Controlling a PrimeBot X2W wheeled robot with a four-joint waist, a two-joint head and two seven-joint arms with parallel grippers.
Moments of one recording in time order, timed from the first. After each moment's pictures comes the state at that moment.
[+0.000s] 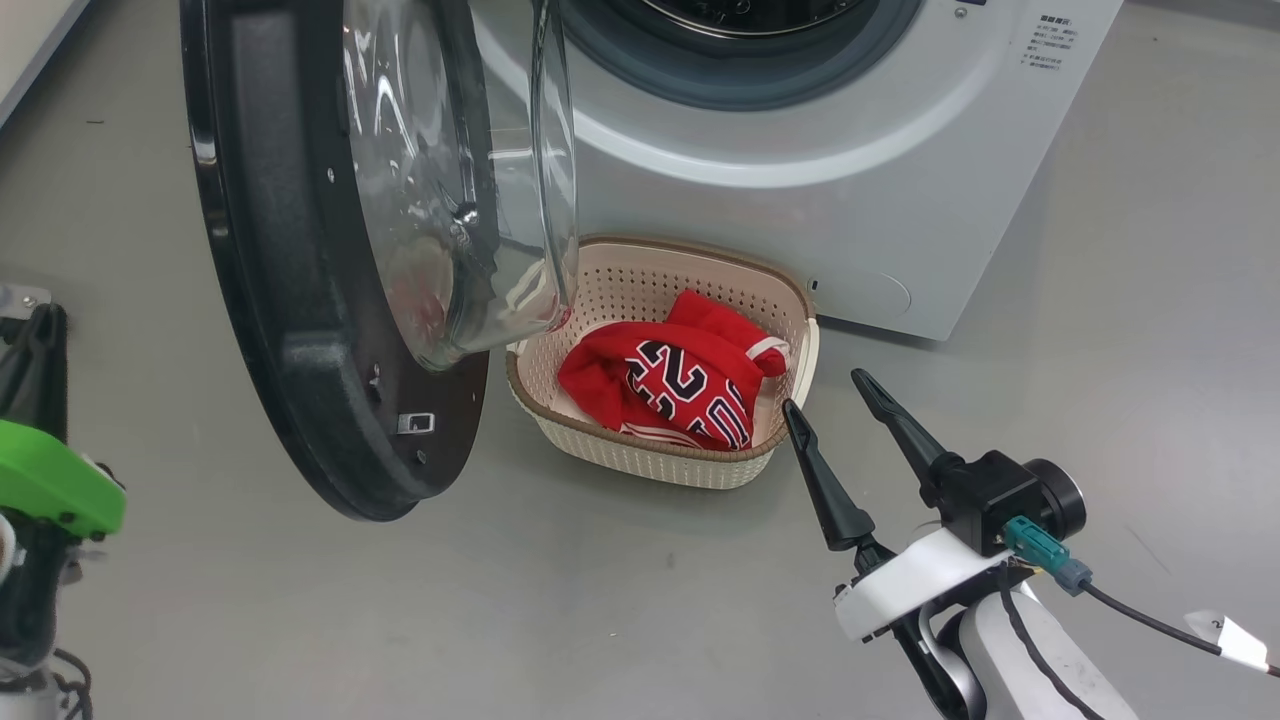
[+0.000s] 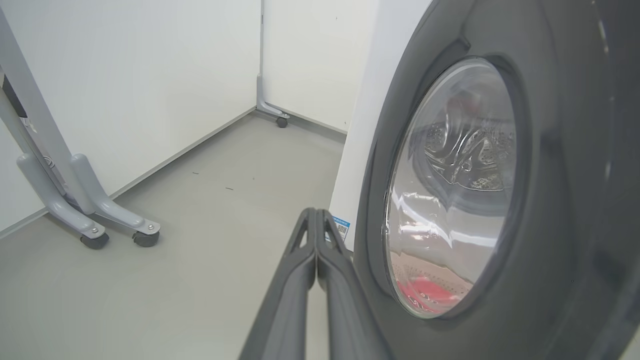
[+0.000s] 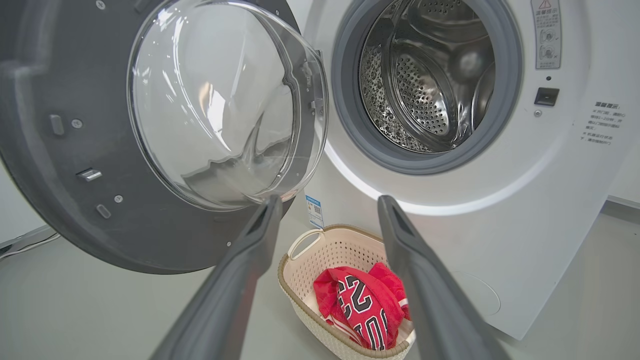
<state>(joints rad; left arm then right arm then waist) -0.26 0.25 0.18 0.01 -0.61 -0.13 0.37 -0.18 -0.06 0.39 0.22 0.25 0.09 -0.25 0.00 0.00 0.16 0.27</state>
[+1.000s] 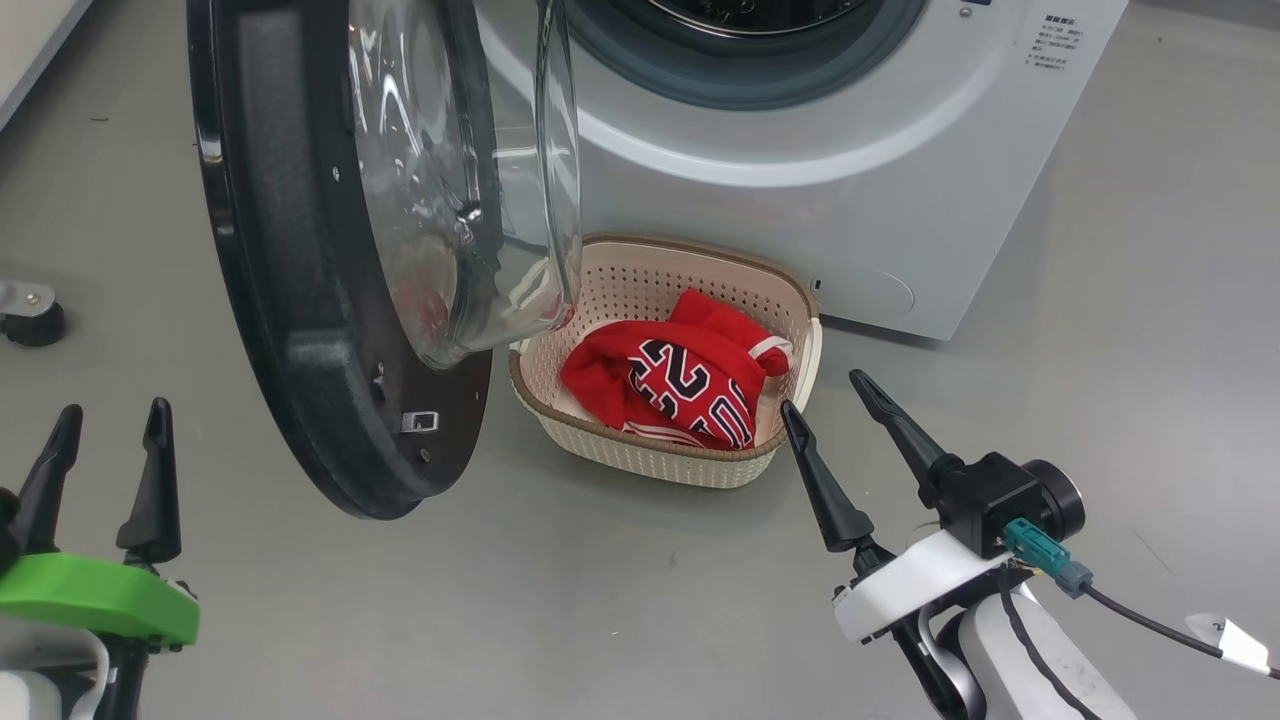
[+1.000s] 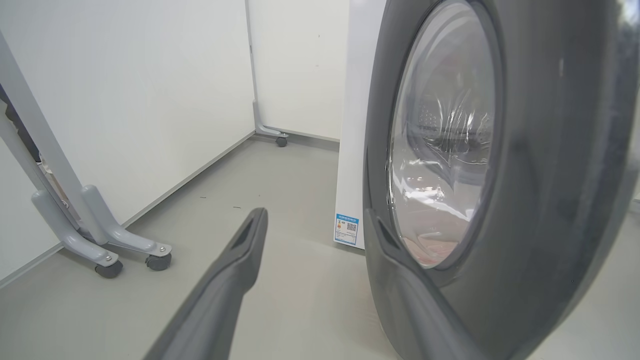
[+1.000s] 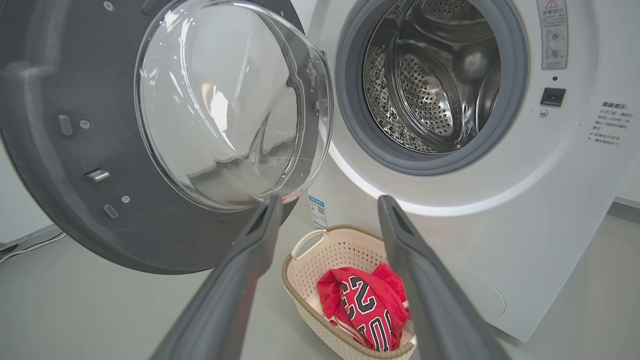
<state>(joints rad) -0.09 0.26 0.05 0.09 -0.50 -0.13 -0.05 -0.17 -0.06 0.39 0.21 0.26 0.09 -0.25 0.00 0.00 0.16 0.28</state>
